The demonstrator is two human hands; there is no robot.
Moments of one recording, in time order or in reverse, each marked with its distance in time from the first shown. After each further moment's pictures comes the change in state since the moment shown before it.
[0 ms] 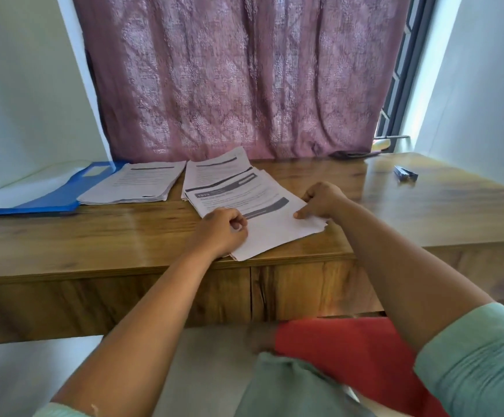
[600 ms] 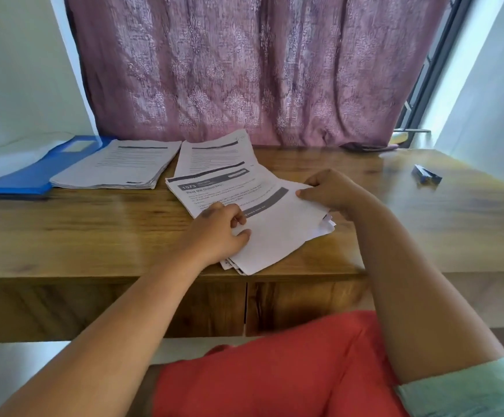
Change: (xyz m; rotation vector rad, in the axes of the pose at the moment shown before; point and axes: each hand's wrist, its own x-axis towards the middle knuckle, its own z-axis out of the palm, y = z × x) left_hand 0.007 0.009 -0.004 0.104 -0.087 -0.025; right_hand 0.041 -0.001 0.000 0.149 -0.065 -0.167
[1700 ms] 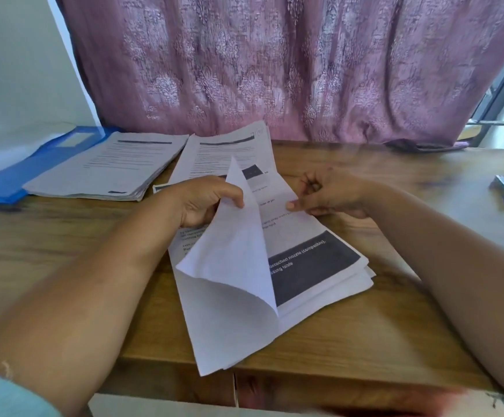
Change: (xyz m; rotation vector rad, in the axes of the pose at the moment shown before) left_hand 0.131 -0.016 -0.031 -0.926 -0.331 -0.444; right_hand 0.116 0.015 0.014 0.482 -0.494 -0.042
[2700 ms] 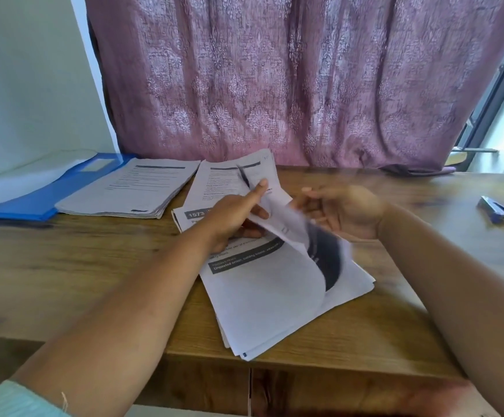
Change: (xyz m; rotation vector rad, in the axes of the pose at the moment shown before) left_hand -0.008 -0.010 0.022 0.044 0.211 0.209; right_hand -0.041 -0.022 0.015 0.339 -0.093 -0.146
